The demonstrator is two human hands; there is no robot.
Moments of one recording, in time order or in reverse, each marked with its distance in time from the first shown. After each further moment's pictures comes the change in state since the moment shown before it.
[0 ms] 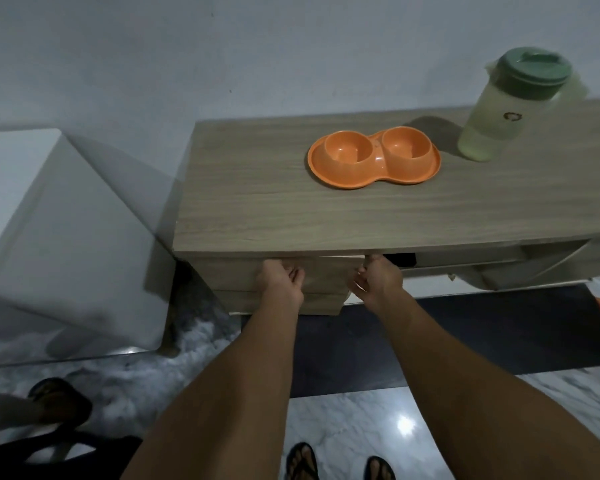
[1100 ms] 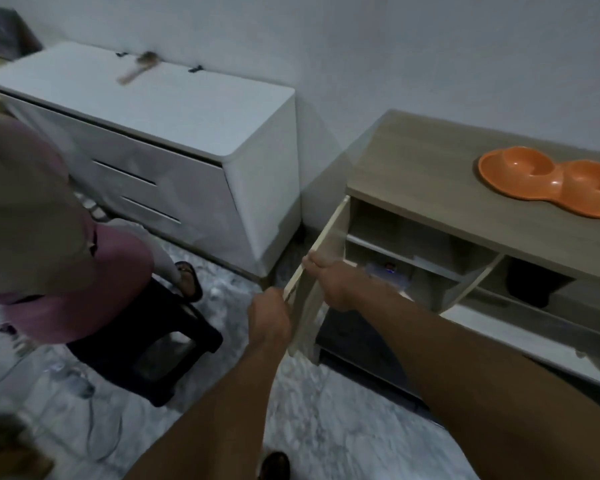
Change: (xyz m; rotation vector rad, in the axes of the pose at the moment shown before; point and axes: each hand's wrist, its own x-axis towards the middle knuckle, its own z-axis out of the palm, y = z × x) left_hand -0.125 0.031 -0.294 1.567 0.595 0.694; right_hand -0.168 0.171 0.078 -2.170 -1.068 -1.081
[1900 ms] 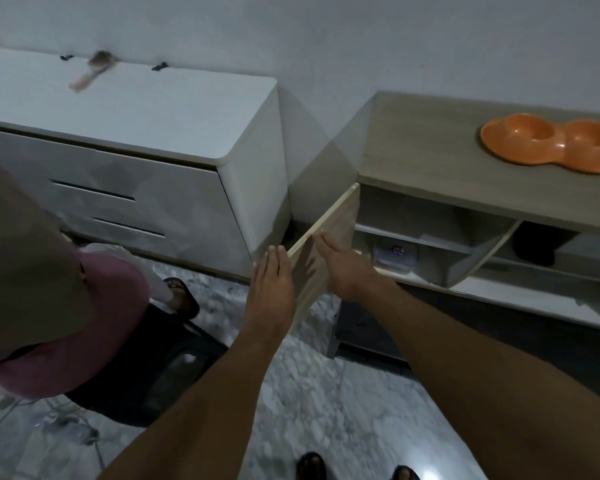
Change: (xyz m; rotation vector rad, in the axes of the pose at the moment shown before) left_hand 0.065 -0.061 -0.032 0.192 0.034 0.486; right_hand 0.050 -0.048 0.011 0.189 0.199 0.217
